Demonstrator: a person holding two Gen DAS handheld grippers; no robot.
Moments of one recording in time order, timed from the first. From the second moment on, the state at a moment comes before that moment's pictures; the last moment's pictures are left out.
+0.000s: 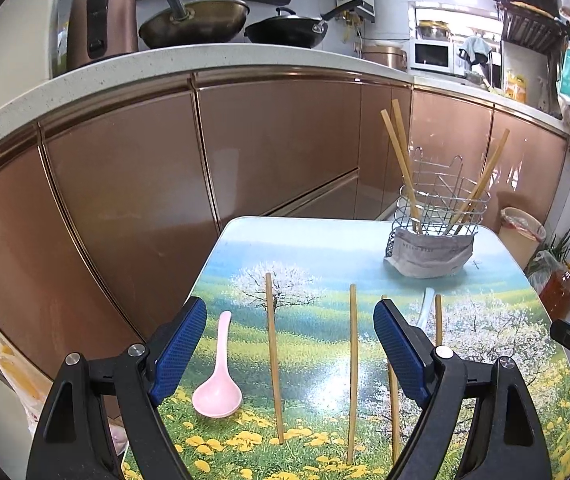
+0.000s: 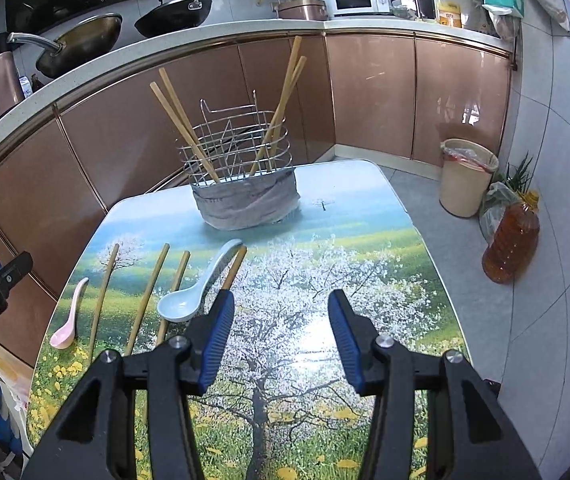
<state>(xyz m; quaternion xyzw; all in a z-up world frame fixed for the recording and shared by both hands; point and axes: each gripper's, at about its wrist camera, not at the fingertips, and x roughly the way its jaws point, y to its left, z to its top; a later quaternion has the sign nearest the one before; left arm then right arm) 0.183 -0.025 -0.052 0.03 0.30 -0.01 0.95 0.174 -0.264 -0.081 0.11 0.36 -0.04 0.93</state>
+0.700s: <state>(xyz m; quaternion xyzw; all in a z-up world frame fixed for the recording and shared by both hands) 0.227 -0.013 -0.070 0.01 0.34 -0.01 0.94 0.218 -0.258 -0.092 0.08 0.38 -0.04 0.92</state>
